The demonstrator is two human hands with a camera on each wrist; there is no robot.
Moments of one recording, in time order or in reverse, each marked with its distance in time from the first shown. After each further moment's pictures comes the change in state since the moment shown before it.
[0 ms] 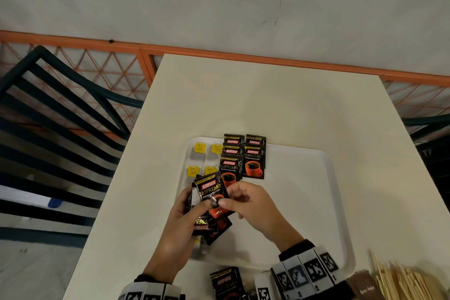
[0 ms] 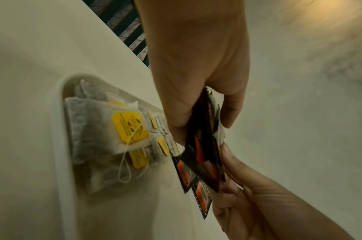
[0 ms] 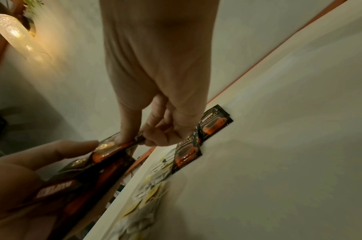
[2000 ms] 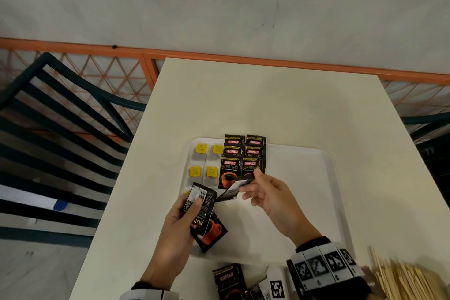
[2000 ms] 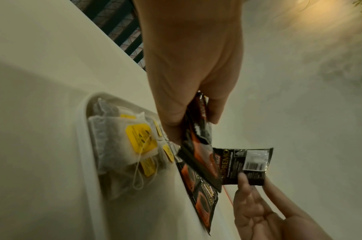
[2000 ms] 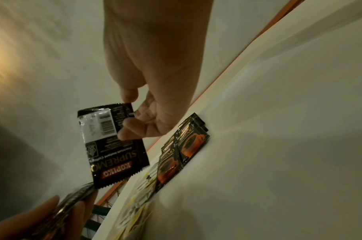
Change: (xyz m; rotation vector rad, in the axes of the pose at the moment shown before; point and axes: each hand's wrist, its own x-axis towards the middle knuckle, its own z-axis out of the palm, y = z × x) left_hand -0.008 -0.006 -0.009 0.032 0.049 0.051; right_hand -0.011 -0.013 -0.025 0.545 0.115 0.080
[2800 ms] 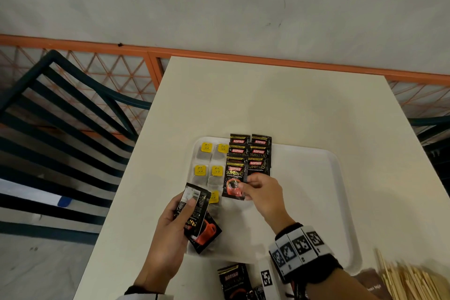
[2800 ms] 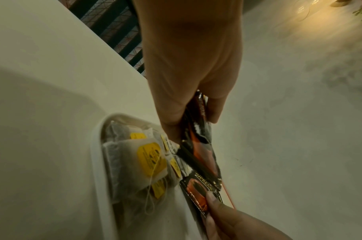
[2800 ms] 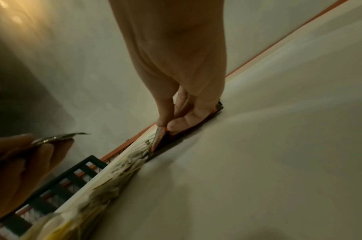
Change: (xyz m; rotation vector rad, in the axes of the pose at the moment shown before) left_hand -0.003 0.006 -0.018 0.033 0.103 -0.010; right_hand 0.039 0.037 0.010 -0.512 0.269 -0.076
